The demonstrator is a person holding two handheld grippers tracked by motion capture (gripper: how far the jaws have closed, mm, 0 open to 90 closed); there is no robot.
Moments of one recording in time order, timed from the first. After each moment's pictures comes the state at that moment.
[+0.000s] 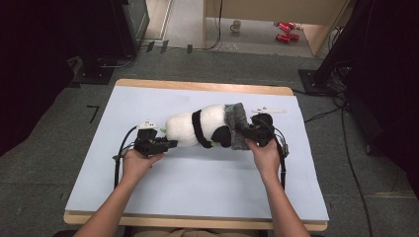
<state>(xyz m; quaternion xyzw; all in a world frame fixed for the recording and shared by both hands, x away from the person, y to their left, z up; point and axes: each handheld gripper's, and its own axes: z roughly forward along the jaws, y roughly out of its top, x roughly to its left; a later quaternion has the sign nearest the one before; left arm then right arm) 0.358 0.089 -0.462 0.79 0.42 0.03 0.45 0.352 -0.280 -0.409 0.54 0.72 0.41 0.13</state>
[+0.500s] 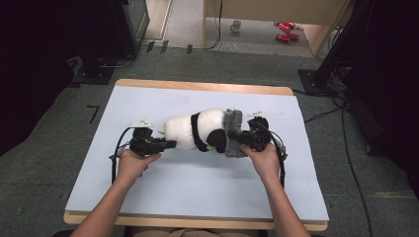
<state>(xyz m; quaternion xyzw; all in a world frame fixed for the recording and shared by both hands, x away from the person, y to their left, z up) 0.350 0.101 -0.443 0.78 0.41 -0.04 0.47 0.337 -0.270 -0.404 0.52 0.73 0.44 0.04</state>
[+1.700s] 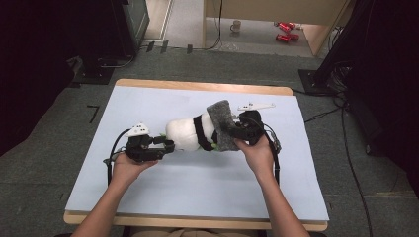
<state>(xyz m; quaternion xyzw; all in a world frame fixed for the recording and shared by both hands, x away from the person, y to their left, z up) 0.332 0.108 -0.442 0.78 0.36 0.06 0.50 0.343 -0.242 -0.374 0.47 0.76 0.44 0.10</state>
